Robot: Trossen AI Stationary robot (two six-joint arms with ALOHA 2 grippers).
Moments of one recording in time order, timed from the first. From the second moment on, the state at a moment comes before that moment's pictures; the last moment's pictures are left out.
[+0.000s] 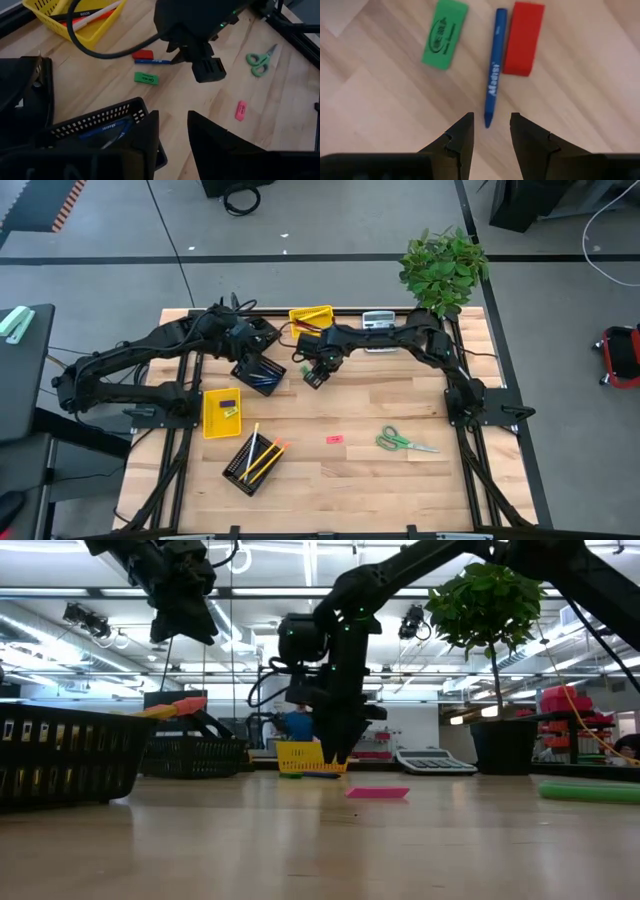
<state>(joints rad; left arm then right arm) 0.47 1.01 0.91 -0.68 0.18 -0.31 -0.25 2.23 1.81 -0.97 0.00 0.49</state>
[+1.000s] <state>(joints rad) 0.47 1.01 0.91 -0.68 0.19 -0.35 -0.24 2.28 1.81 -0.92 0.06 0.35</state>
